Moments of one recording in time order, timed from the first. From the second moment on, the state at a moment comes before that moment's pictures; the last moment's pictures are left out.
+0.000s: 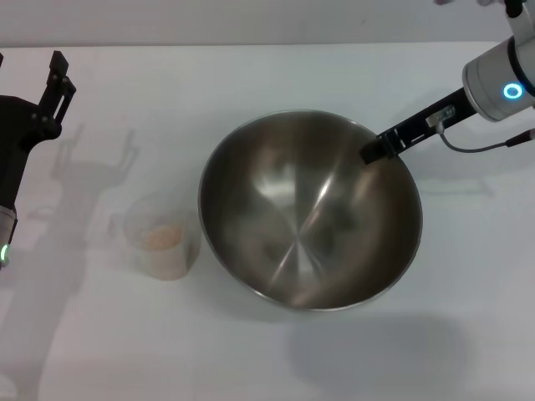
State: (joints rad) left arm -0.36 -2.07 -0.67 -0.29 2.15 1.40 -0.04; right arm 0.82 2.06 -1.02 -0.93 0.62 1.46 -0.71
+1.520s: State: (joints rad) left arm -0.34 -2.07 -0.67 -0.29 2.16 1.45 -0.04; right arm 0.83 2.07 -1.13 -1.16 0.55 1.44 -0.65
